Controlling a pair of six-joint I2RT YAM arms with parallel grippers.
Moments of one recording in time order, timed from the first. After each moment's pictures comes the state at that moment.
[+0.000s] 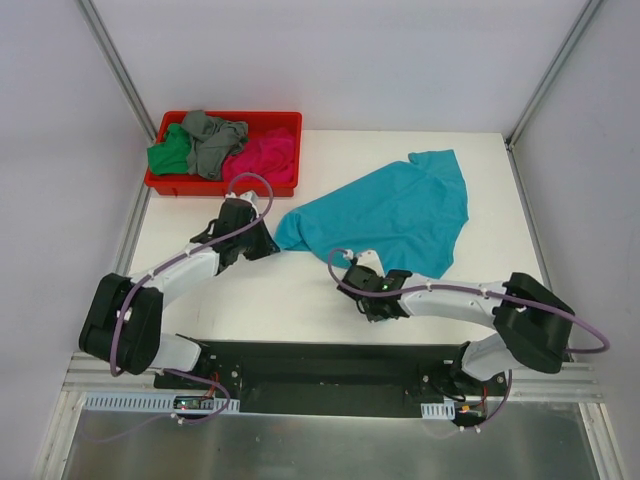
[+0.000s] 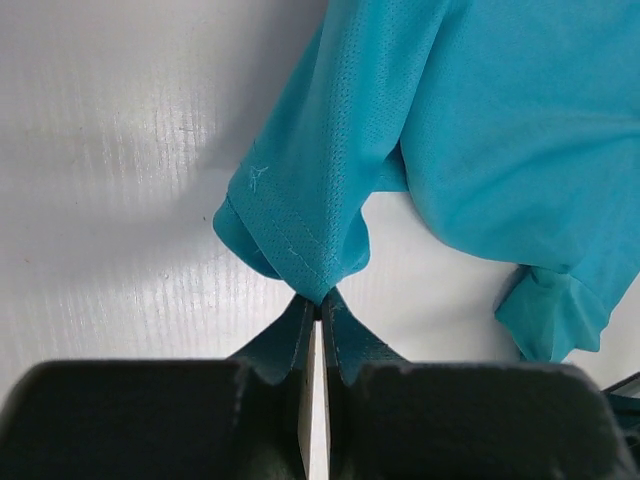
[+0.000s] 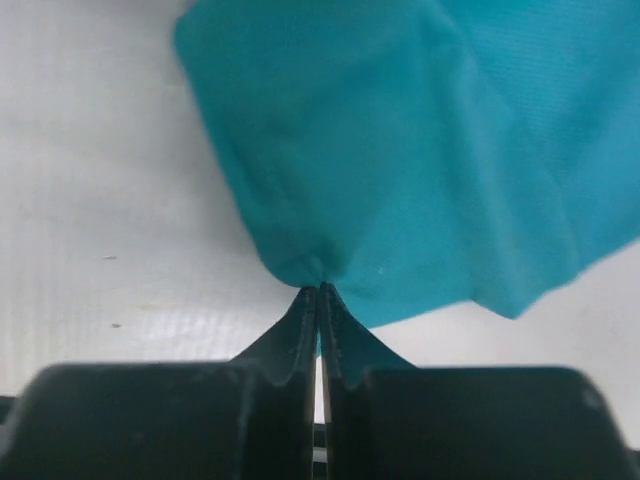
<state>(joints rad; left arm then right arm) -0.36 1.39 0.71 -0.12 0.18 -0.66 1.10 1.48 0.78 -0.62 0.40 0.63</state>
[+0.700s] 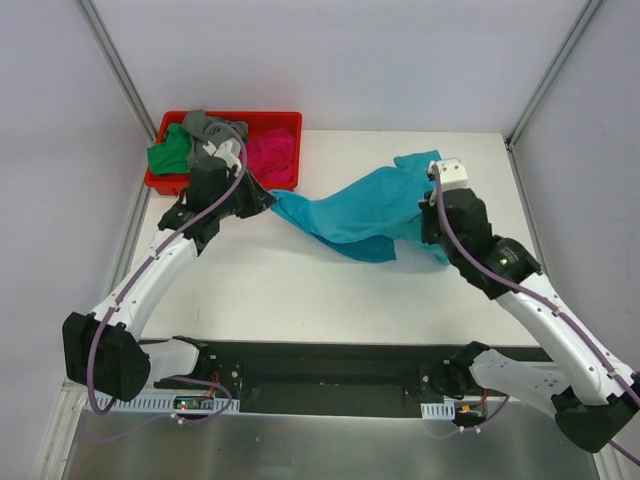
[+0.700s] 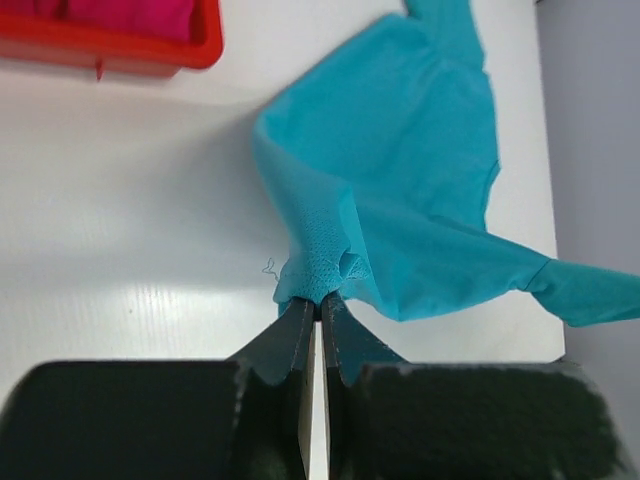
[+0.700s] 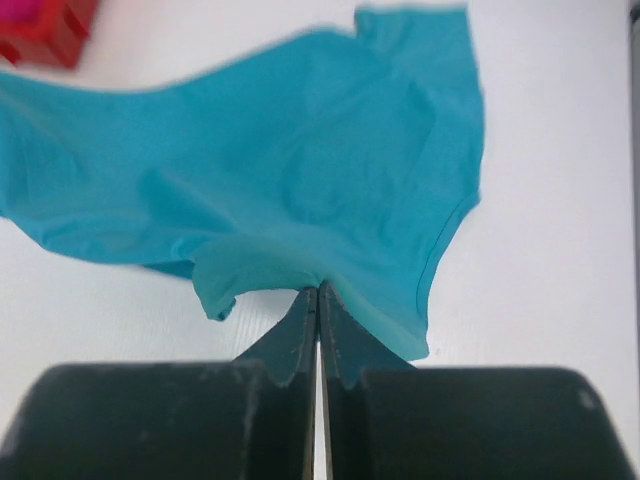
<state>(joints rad) -0.31 1.22 1.00 -0.31 0.23 -0.64 0.65 0.96 1.06 -0.68 0.45 0.19</state>
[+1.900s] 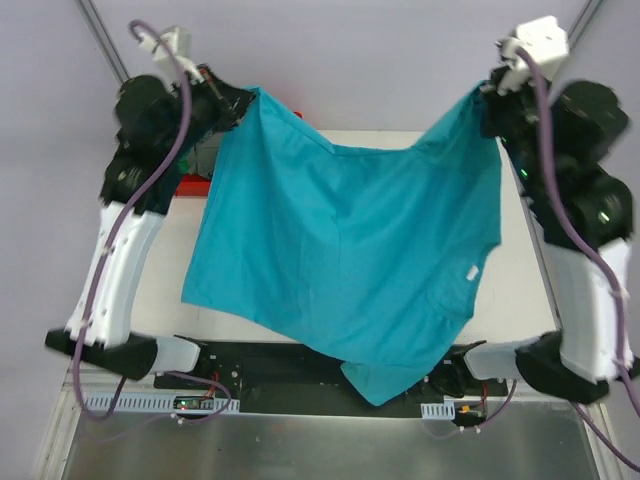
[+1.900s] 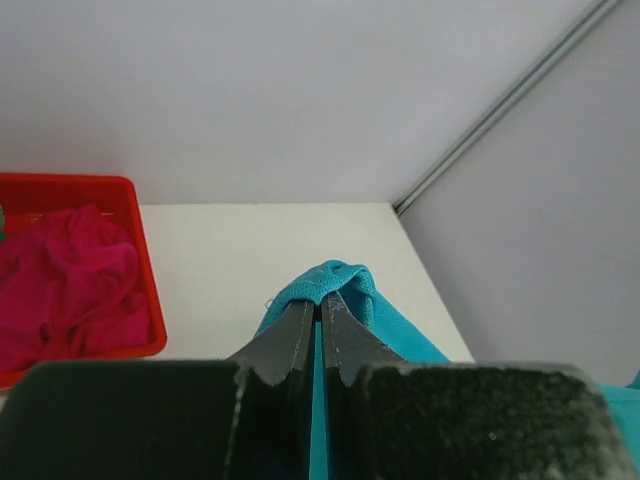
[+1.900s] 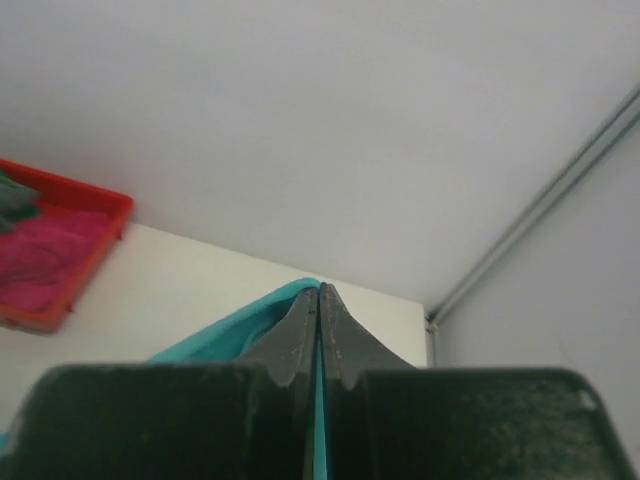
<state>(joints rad) -0.30 1.24 1.77 -0.47 0.17 -0.53 0.53 1.27 2.17 -0.81 0.33 -0.29</state>
